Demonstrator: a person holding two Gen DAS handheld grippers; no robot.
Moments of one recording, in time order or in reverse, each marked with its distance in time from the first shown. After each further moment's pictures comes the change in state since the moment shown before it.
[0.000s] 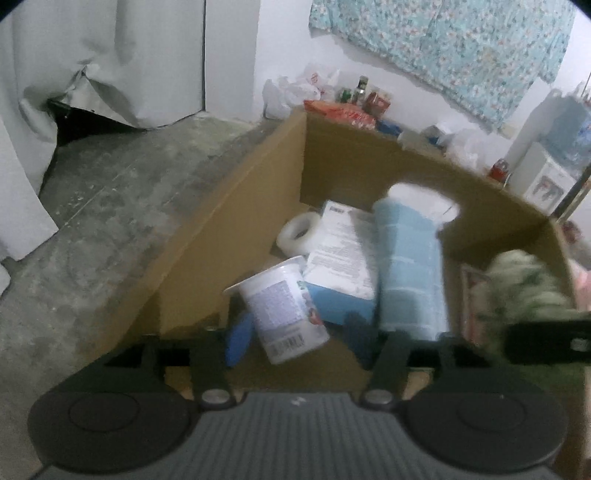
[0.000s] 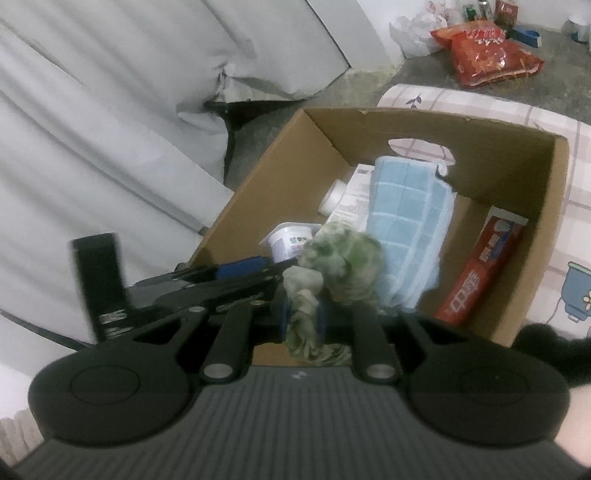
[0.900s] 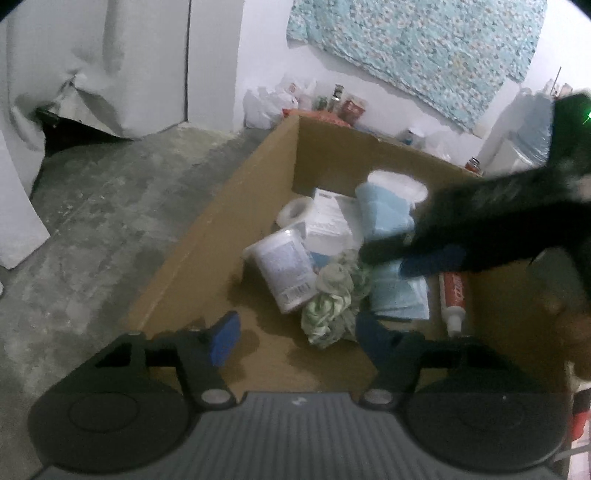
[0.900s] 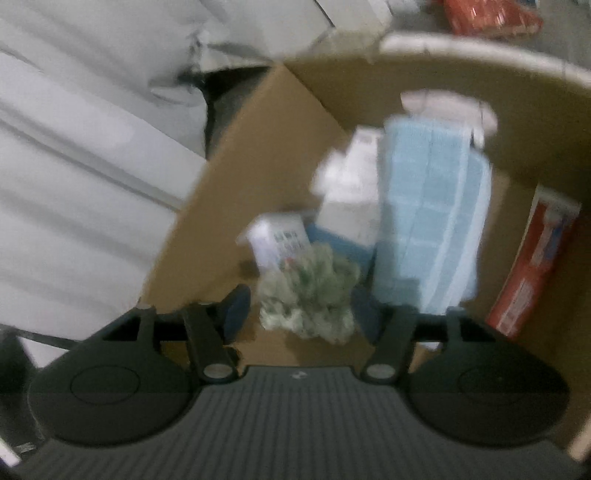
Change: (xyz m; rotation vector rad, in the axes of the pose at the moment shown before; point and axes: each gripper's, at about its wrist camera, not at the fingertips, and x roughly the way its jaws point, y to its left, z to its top) left arm -0.054 0.020 -0.037 0.030 -0.045 -0.077; right arm 0.072 0.002 0.018 0.043 0.100 -0.026
